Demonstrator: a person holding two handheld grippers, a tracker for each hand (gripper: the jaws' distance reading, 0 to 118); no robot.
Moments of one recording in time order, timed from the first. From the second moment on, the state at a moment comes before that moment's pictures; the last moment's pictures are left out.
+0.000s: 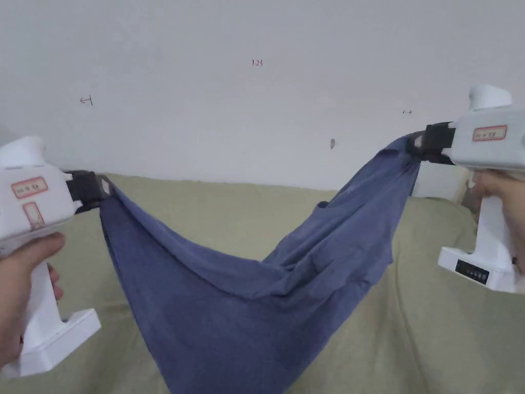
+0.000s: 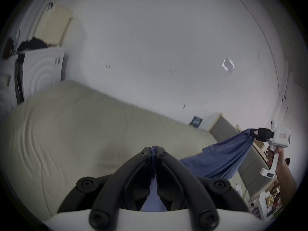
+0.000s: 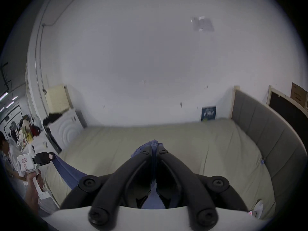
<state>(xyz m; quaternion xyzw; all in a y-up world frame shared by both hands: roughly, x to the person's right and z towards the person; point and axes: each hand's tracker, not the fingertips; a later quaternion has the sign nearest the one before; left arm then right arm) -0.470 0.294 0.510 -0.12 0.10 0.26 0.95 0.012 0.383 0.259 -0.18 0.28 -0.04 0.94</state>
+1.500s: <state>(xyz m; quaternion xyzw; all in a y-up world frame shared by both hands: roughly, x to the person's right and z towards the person) -0.441 0.019 0.714 -0.36 0.17 0.28 0.87 0.199 -0.012 0.441 -0.39 0.09 -0.15 0.90</state>
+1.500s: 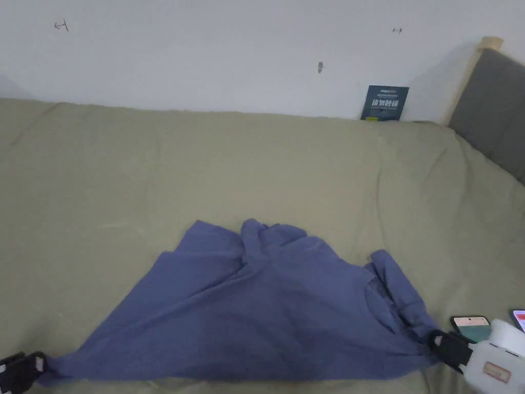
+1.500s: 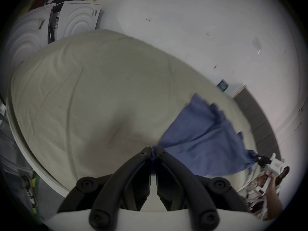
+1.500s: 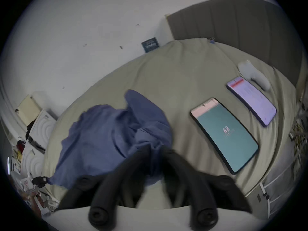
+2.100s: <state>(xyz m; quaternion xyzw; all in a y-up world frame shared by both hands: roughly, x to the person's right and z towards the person) -0.376 0.059 0.874 -0.35 0.22 0.08 0.91 0.094 0.090 0.708 -0.31 0.29 -0.06 0.90</state>
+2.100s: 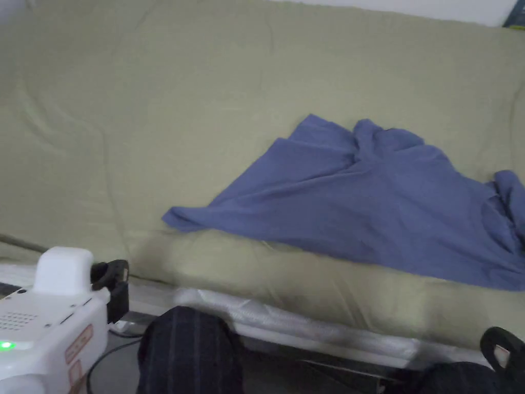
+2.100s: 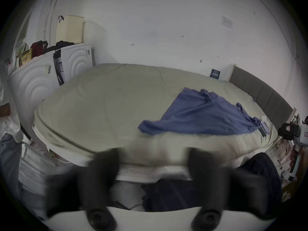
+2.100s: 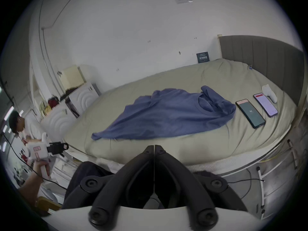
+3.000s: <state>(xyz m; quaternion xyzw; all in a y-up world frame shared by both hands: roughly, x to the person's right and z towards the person) -0.476 -0.012 0.702 -0.47 0.02 0.03 0.88 0.058 0.092 0.696 -0.35 0.31 -0.02 0.89</state>
